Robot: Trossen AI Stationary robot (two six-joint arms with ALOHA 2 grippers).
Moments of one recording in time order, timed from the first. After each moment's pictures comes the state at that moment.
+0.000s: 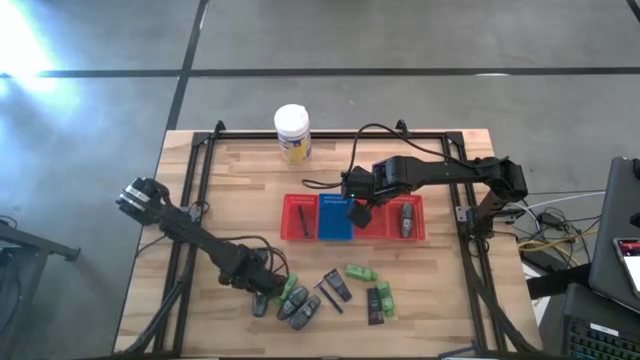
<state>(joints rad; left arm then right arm) -0.54 1.64 0.92 -0.60 0.10 -1.91 -0.02 1.72 1.60 -1.25 0.24 0.62</state>
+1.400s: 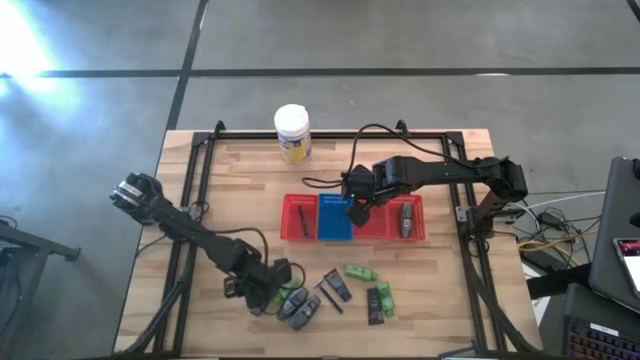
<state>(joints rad) -0.52 1.57 1.01 -0.66 0.09 0.79 -0.02 1.72 1.59 -1.25 0.25 0.71</state>
